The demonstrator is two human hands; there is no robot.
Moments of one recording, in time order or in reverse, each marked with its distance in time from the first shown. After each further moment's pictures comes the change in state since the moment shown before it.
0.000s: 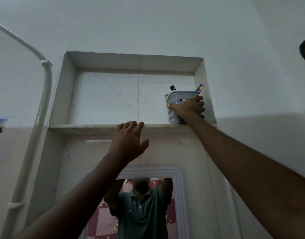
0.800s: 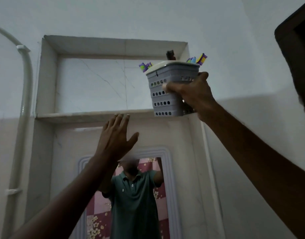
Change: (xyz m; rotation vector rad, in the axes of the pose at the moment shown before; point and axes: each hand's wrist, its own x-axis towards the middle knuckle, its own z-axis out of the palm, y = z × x) left_hand -0.047 0.008 -0.002 -0.124 0.002 -0.030; right_hand -0.100 0.025 -0.117 0.395 -0.113 -0.264
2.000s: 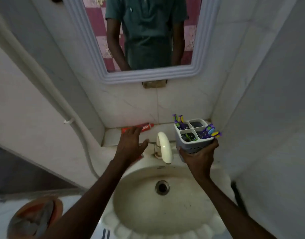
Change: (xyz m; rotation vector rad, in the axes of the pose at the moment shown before) left_hand -0.573 0.058 0.130 -0.281 -1.059 -0.390; right_hand -0.625 0.356 -0.043 -0.458 -0.201 0.713
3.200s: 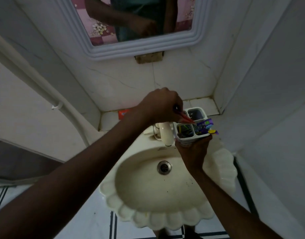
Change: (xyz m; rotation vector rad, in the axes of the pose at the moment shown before) left_hand 0.049 0.124 -0.091 0.090 -0.336 0.453; right_hand -0.043 0.042 0.022 0.046 -0.065 0.103
